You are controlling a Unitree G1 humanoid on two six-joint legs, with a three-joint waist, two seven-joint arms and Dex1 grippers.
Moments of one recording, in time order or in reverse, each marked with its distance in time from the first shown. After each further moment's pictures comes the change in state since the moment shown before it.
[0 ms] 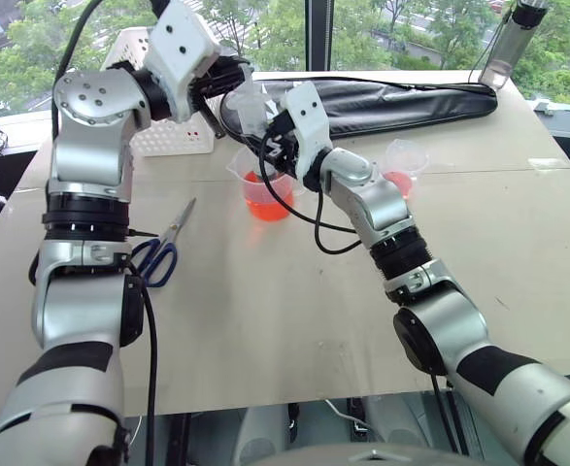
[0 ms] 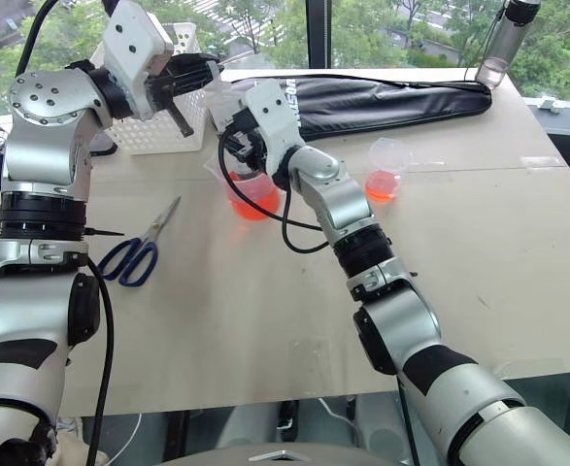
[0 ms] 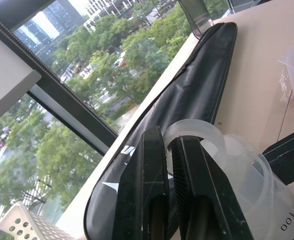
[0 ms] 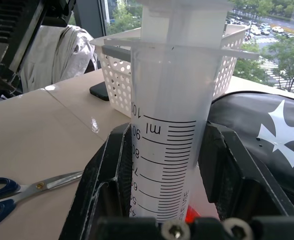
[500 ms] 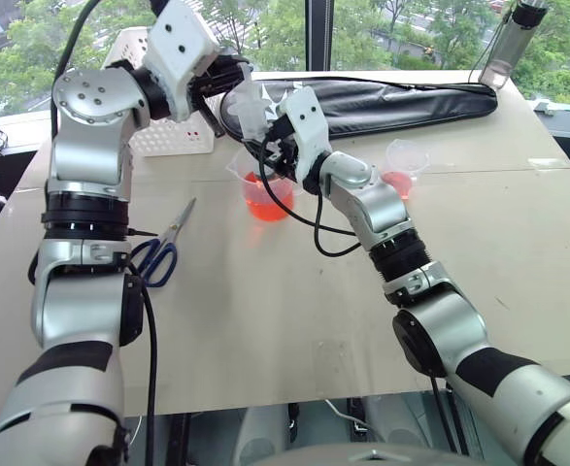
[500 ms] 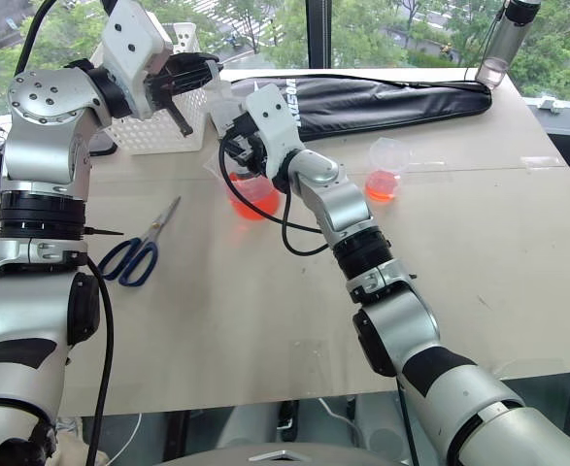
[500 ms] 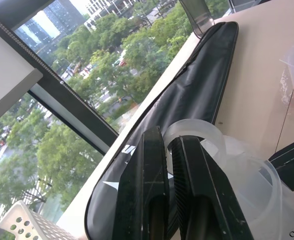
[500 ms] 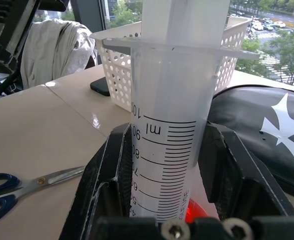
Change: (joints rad) left arm -0.003 0.002 0.000 0.003 0.002 0.000 0.000; right arm 0.008 0.006 0.000 0.001 -0.008 0.004 0.000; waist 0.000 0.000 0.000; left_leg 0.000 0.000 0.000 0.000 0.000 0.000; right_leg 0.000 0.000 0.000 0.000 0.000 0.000
